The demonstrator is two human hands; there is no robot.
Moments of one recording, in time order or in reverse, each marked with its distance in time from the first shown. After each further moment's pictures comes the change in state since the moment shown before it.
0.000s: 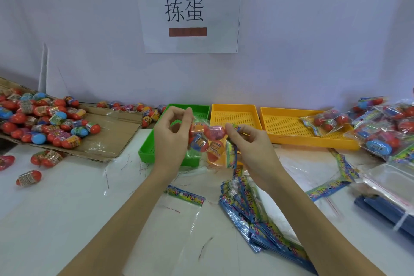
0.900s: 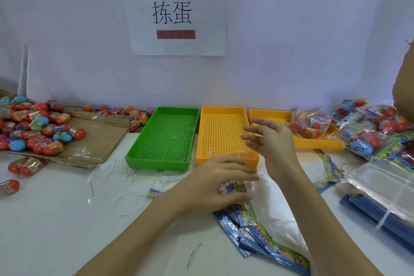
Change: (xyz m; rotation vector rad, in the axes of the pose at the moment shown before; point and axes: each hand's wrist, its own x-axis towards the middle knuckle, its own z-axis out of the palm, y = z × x) left_hand -0.051 -0.009 0.034 0.457 -0.998 0.547; right_hand 0.011 -0.020 -0.045 0.147 0.346 0.087
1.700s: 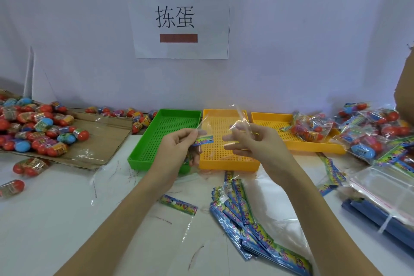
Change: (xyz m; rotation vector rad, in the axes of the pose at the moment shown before) left_hand -0.004 -0.025 -0.043 -0.886 0.605 -0.682; right_hand 0.005 0.008 -0.001 -0.278 -0.402 -0.107
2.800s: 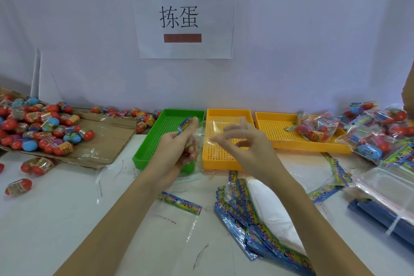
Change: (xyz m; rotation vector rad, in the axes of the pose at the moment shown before) left_hand 0.000 0.019 -0.002 -0.193 0.027 -0.126; right_hand -0.006 0.005 0.026 -0.363 -0.021 -0.287
